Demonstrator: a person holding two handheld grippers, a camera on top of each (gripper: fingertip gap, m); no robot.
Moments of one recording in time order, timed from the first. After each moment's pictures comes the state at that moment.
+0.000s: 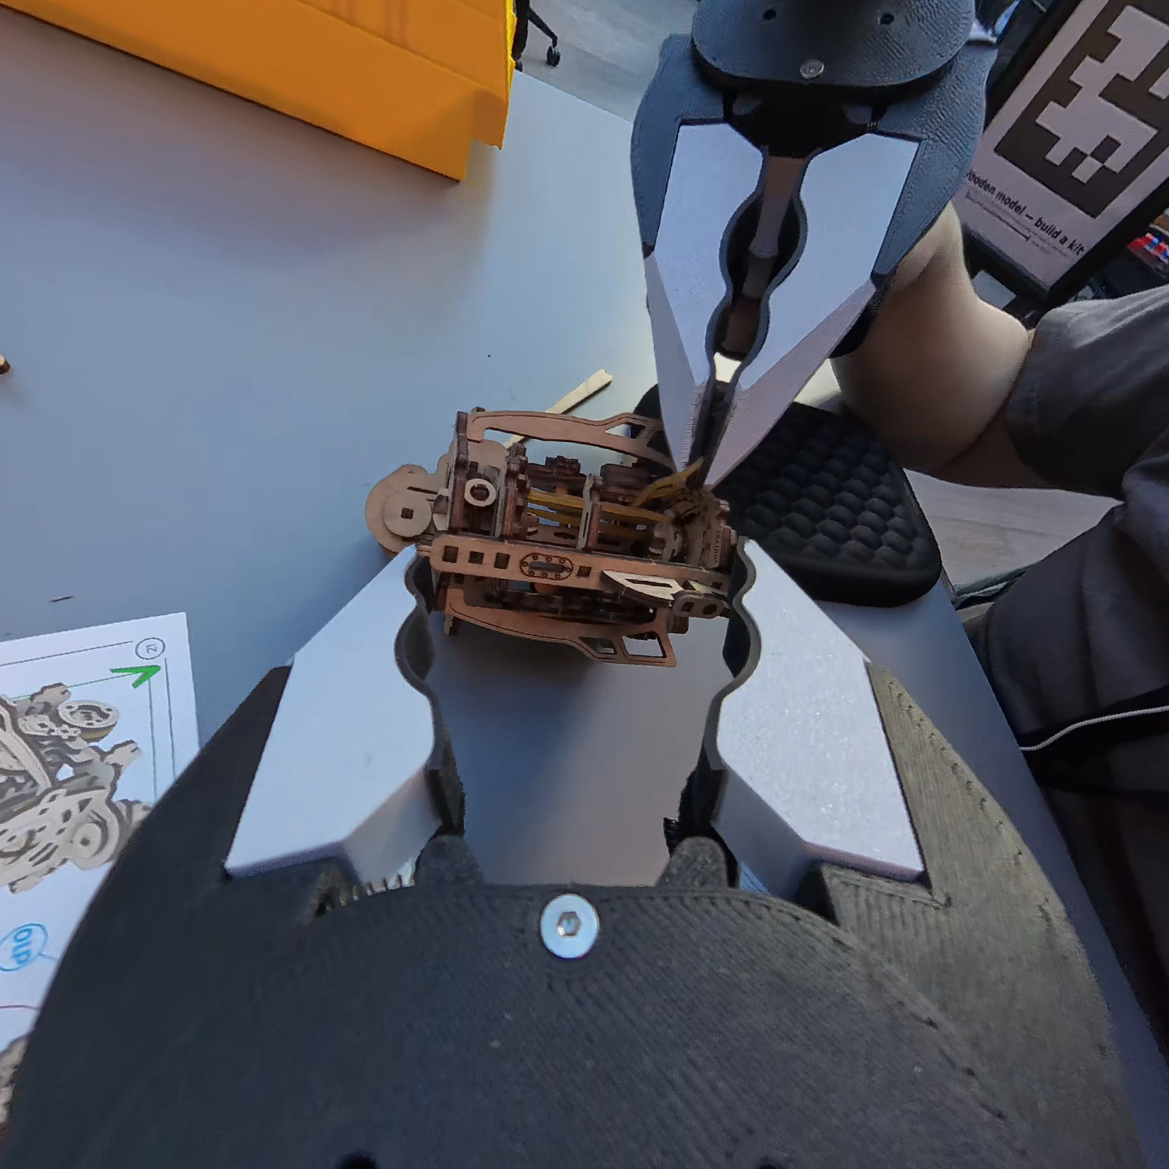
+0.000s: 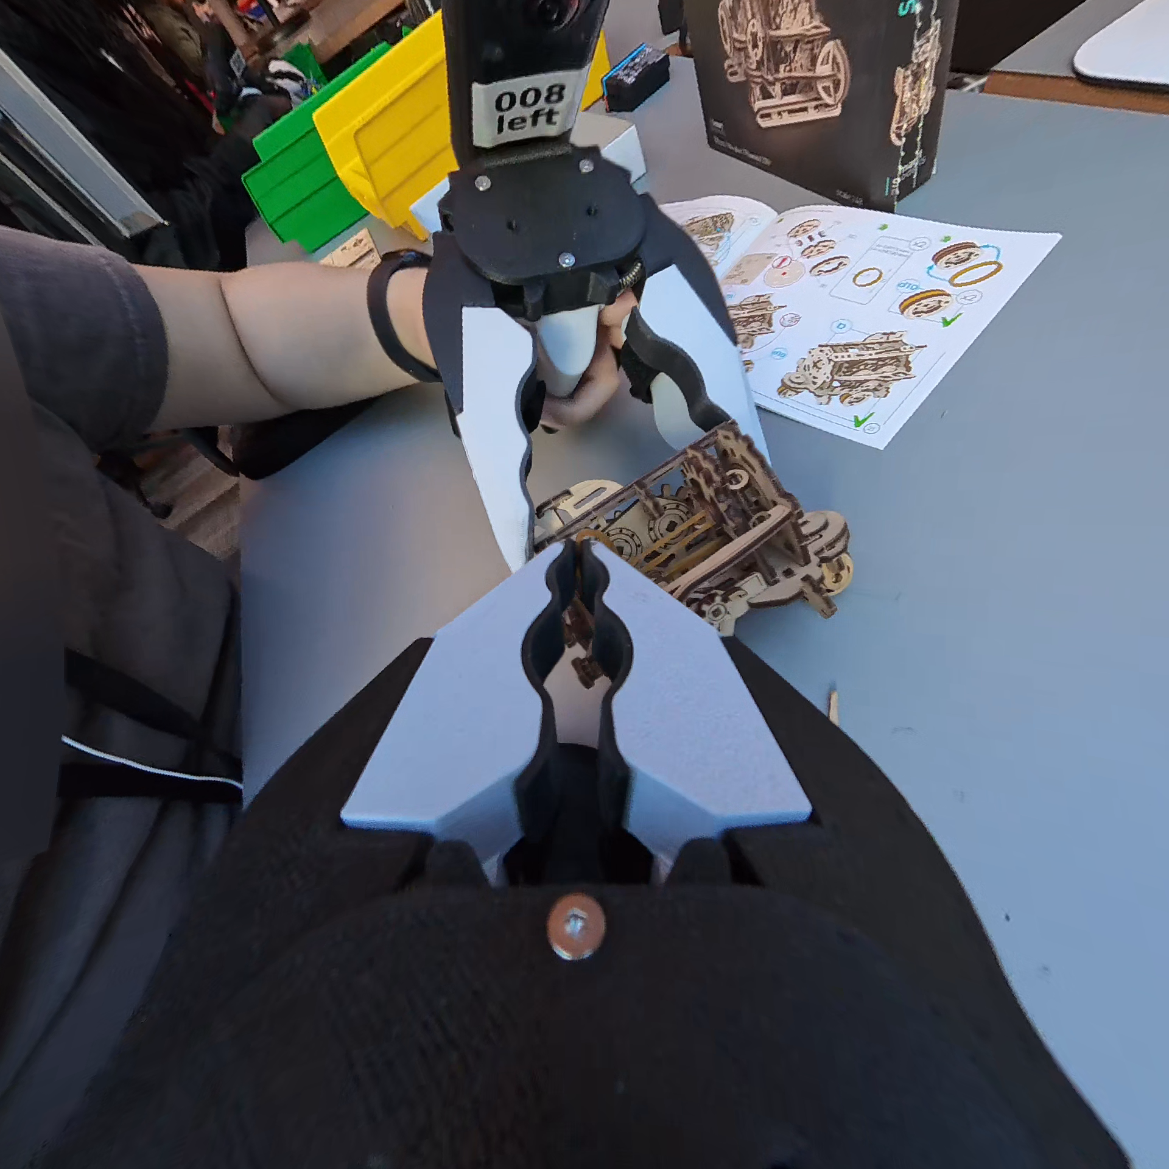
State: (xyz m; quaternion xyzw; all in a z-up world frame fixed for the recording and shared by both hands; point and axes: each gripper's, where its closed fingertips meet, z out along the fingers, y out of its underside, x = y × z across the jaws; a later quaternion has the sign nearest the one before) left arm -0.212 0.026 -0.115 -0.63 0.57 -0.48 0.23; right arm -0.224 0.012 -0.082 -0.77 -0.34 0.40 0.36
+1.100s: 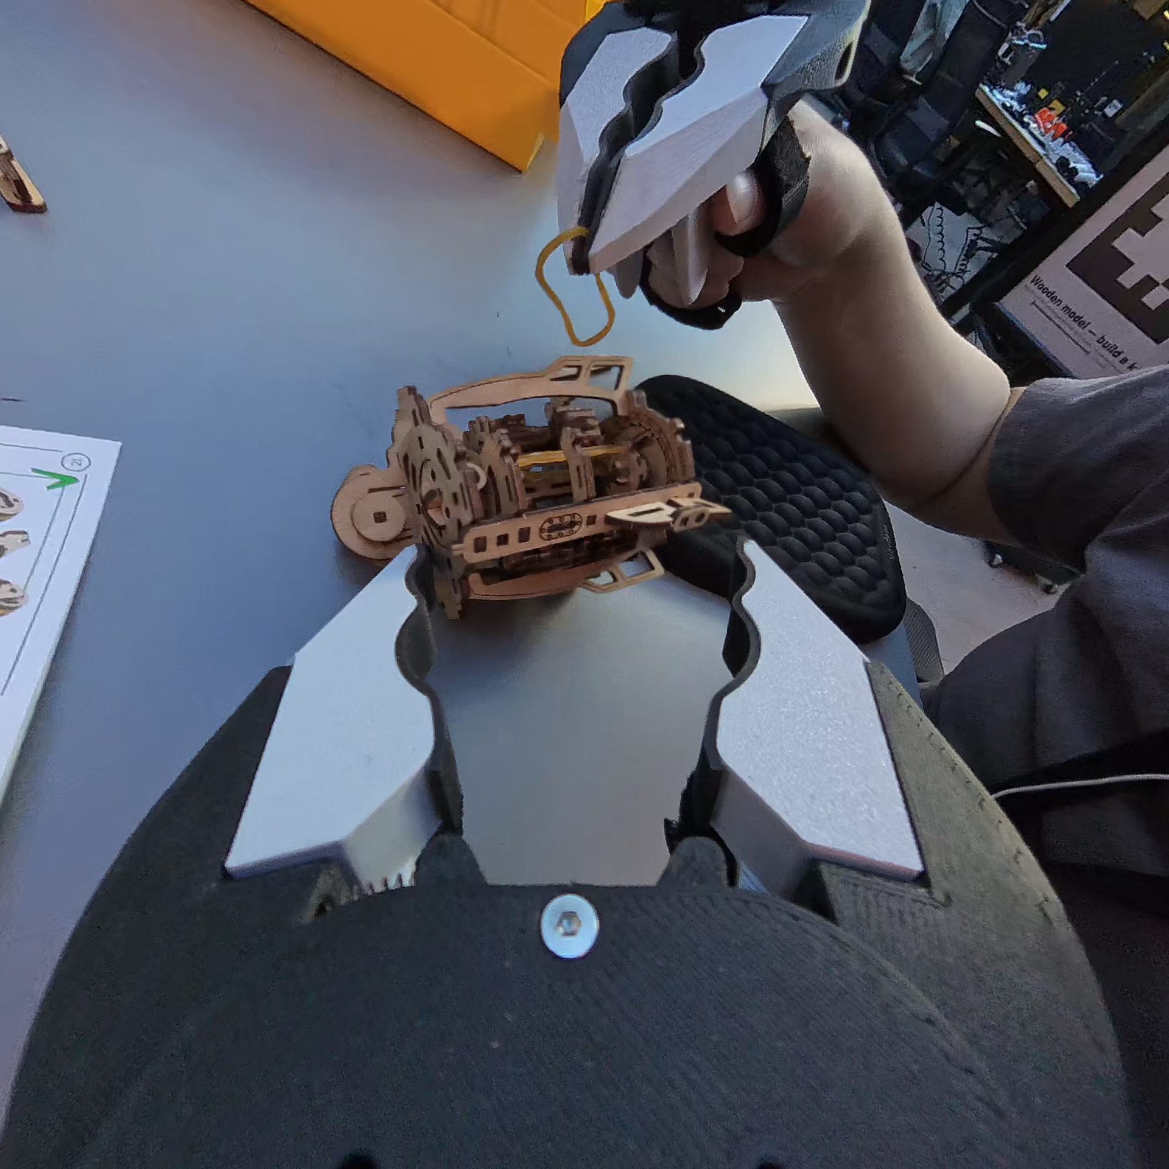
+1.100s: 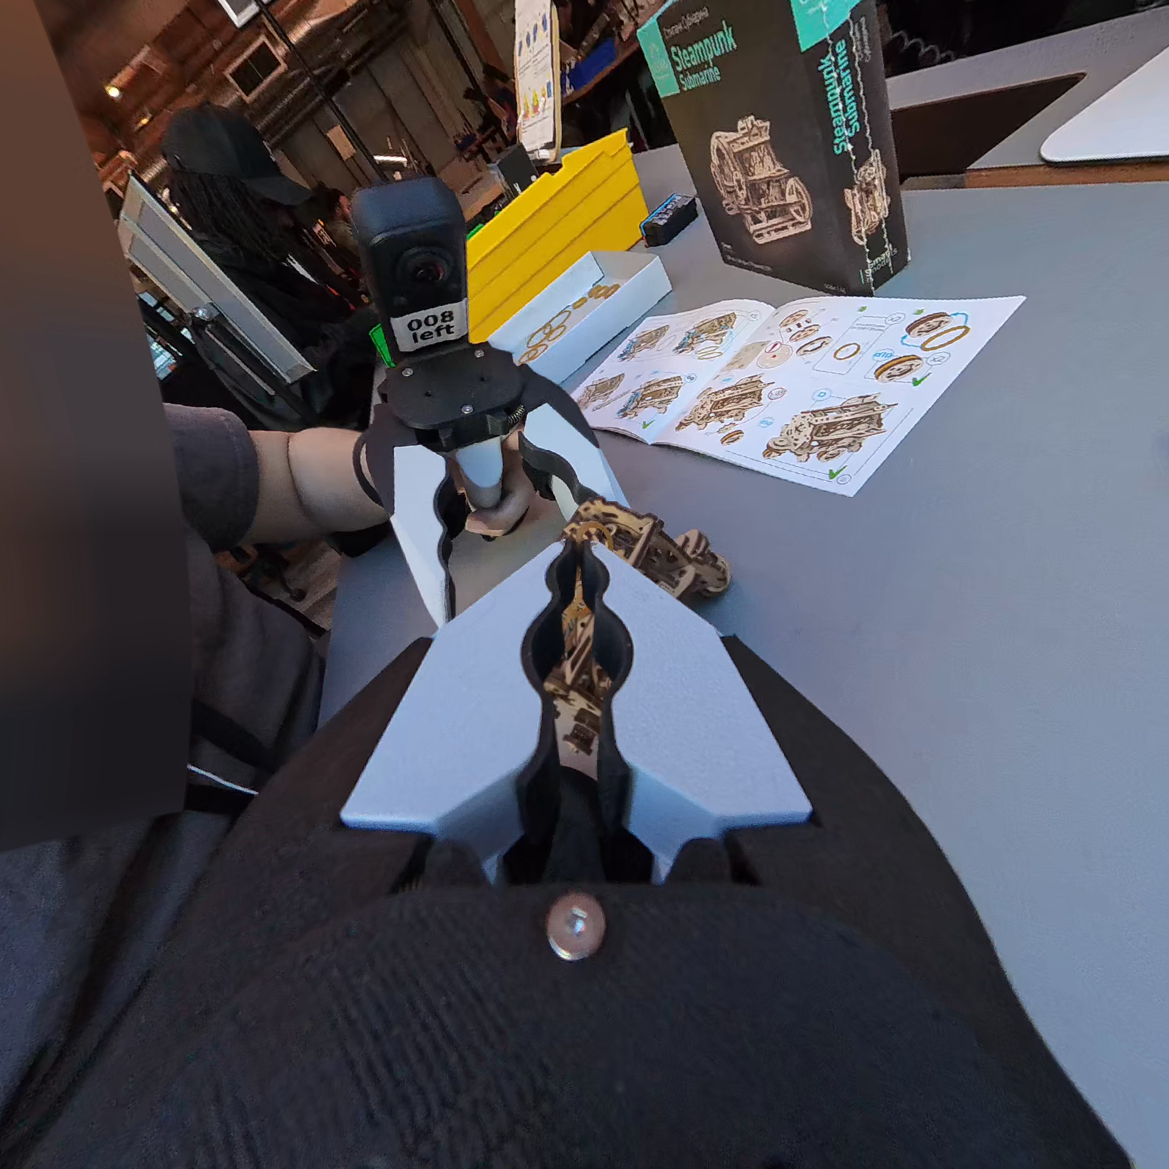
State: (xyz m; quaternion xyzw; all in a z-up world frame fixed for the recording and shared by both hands) left arm -0.234 -0.002 -0.114 -0.70 0.48 -0.47 0.26; right arm -0.199 0.033 -0.061 -0.72 -0.29 0.50 0.37
